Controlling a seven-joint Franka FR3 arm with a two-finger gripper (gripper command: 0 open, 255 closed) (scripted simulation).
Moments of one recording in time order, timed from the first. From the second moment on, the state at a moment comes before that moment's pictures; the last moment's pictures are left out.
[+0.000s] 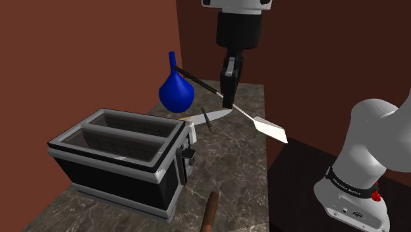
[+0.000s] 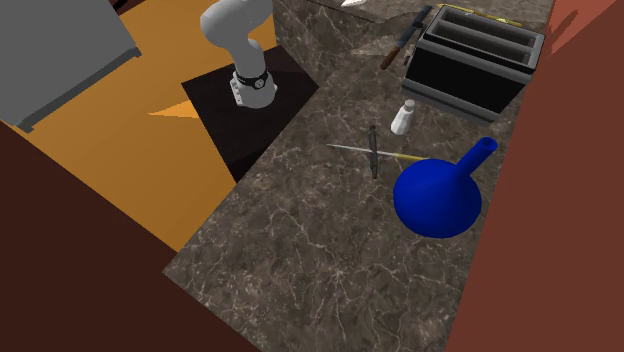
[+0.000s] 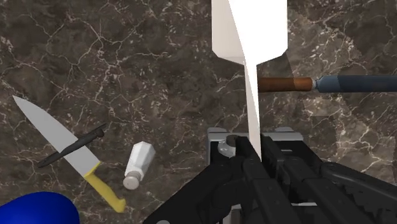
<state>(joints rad) 0.33 -0.43 0.38 -2.02 0.14 1.68 0.24</state>
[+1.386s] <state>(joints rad) 0.35 -0.44 0.42 -2.29 0.16 1.95 0.25</state>
